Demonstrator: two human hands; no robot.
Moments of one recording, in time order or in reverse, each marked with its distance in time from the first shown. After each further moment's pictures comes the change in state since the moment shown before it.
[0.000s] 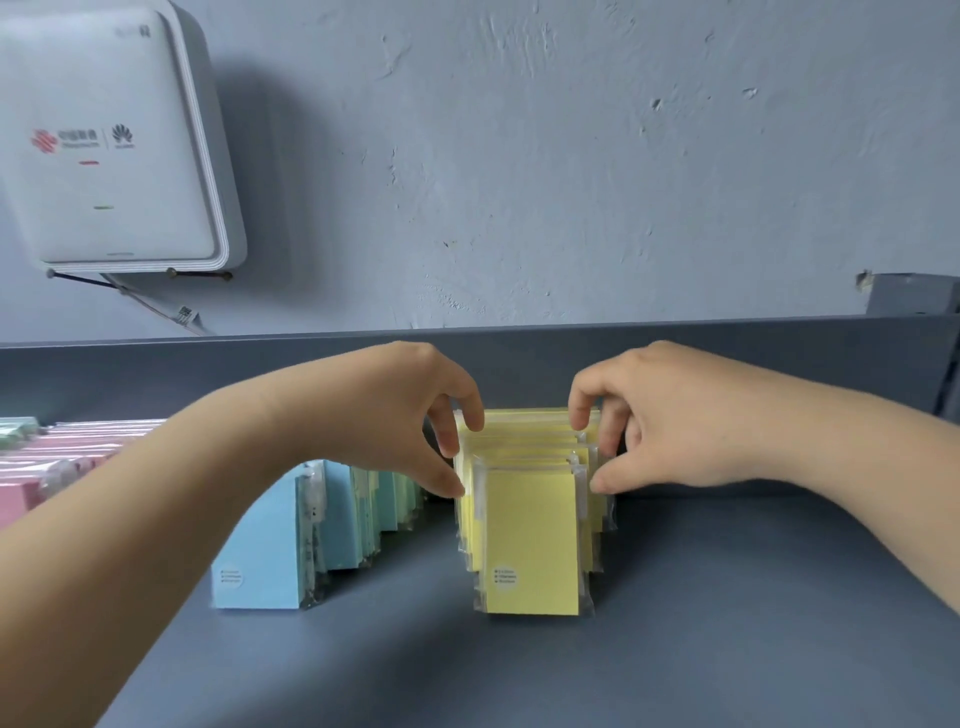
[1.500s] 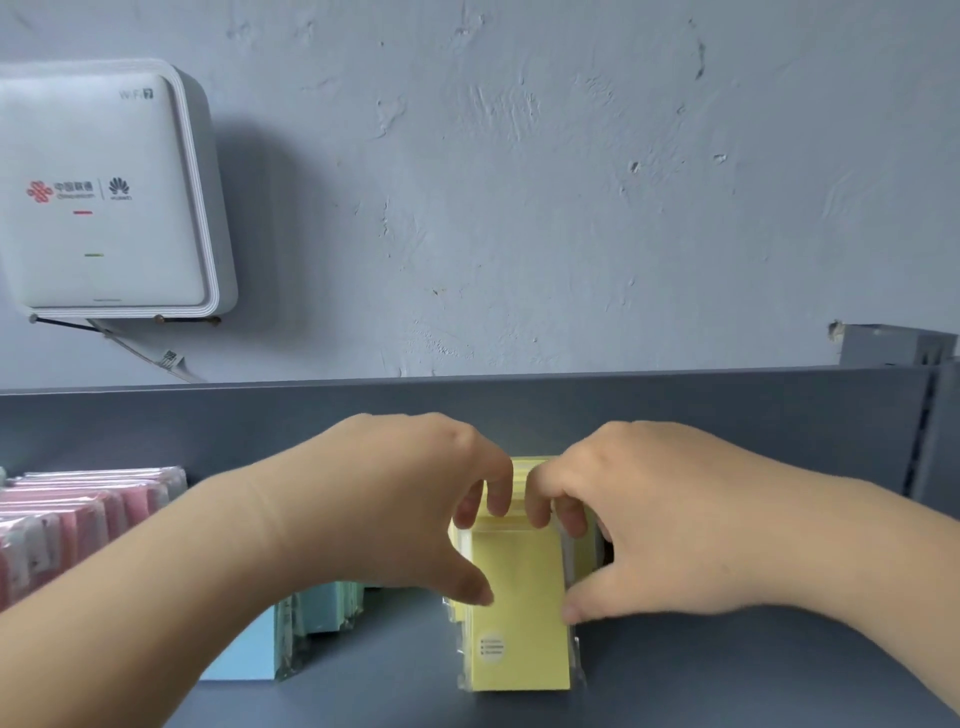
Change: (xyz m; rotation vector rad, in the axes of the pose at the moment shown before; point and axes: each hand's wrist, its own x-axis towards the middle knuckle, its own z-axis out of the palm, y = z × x) left_hand -0.017 0.030 0.003 0.258 0.069 0.104; right_hand -0.019 -0.025 0.000 -0.248 -0.002 -0.212
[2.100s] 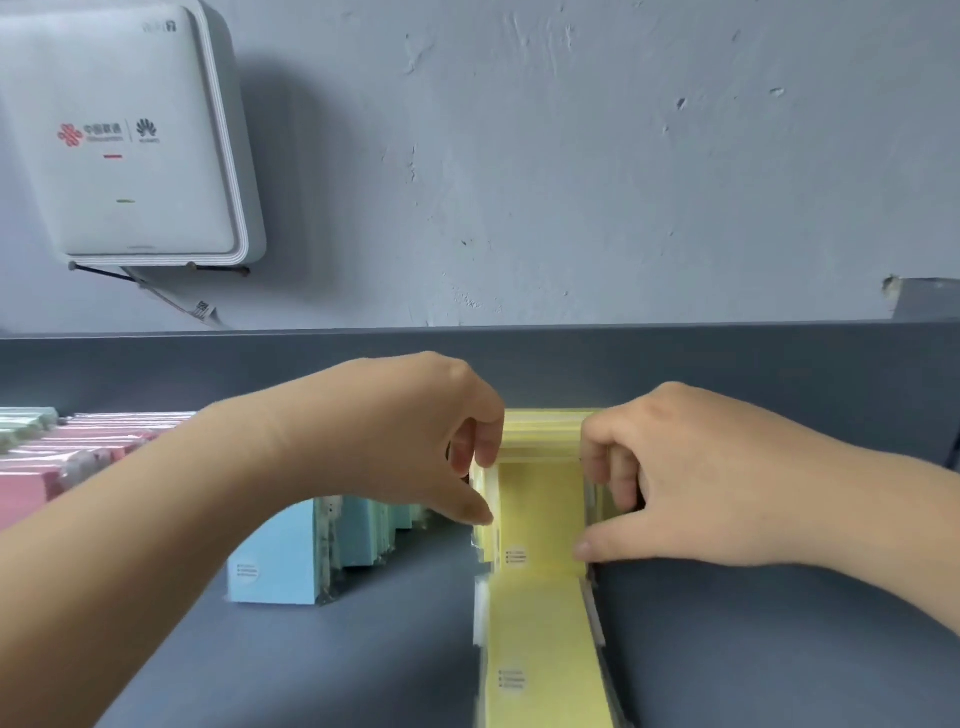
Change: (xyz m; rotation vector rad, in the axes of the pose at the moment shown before) left_hand -0.004 -0.016 0.003 -0.097 -0.025 -0.082; right_hand -0.001 -0.001 0.015 0.139 -0.002 0.213
